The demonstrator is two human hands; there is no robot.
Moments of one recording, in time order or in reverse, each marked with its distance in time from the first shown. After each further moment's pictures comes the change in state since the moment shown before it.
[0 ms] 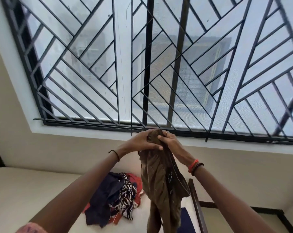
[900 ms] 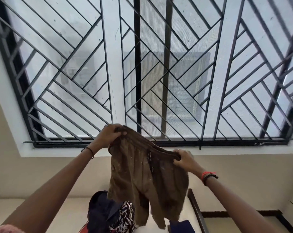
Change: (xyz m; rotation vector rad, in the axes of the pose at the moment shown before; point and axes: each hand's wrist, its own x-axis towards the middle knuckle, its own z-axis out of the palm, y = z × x) left_hand -0.010 -0.018 -0.118 0.408 0.381 -0.006; right_hand -0.023 0.029 -0.054 -0.841 0.193 -0.010
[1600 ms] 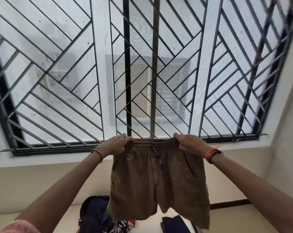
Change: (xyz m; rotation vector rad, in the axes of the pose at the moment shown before) left_hand -0.013 0.009 0.021 0.475 -0.428 0.276; right_hand -0.013 -0.045 -0.080 -0.760 -0.054 -0.196
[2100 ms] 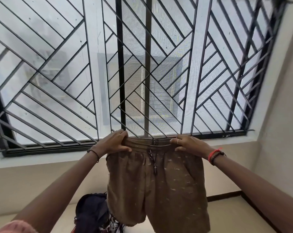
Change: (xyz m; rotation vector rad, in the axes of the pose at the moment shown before) left_hand -0.010 0.009 -0.001 -0.121 0.192 0.095; right_hand -0.037 0.014 0.007 0.090 0.002 -0.145
